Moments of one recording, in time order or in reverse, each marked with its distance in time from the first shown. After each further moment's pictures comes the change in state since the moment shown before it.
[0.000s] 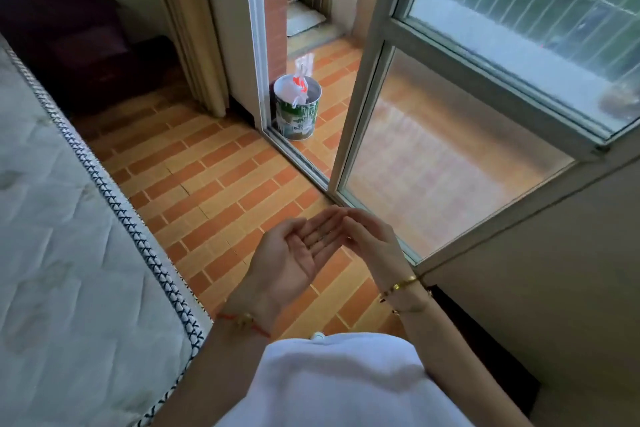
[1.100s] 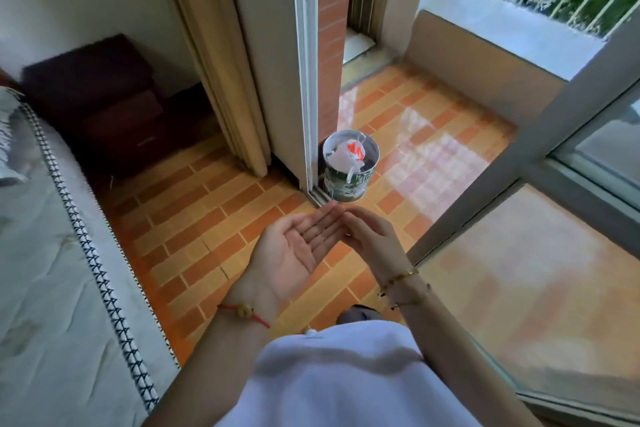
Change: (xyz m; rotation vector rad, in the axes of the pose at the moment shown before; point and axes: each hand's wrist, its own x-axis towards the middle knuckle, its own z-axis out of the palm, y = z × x) left_hand 0.317 0.419 0.058 0.059 0.097 0.087; right_hand 0.506 -0.102 0.135 0.152 -0.109 0.066
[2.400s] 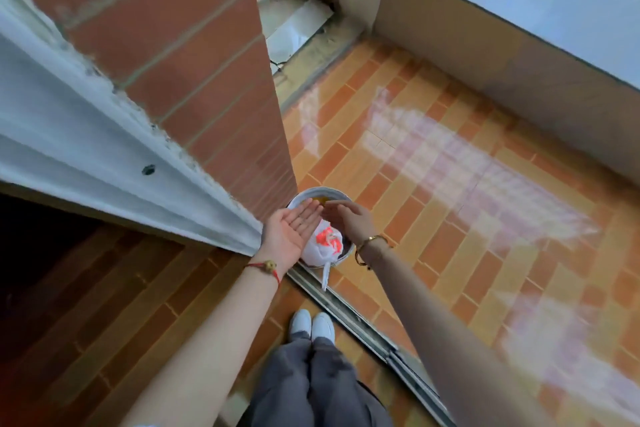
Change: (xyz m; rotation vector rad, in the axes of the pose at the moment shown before) left_hand 0.643 0.232 0.112 0.041 0.290 -0.084; right_hand 0.648 -0.037 -0.184 -0.096 0.280 0.333
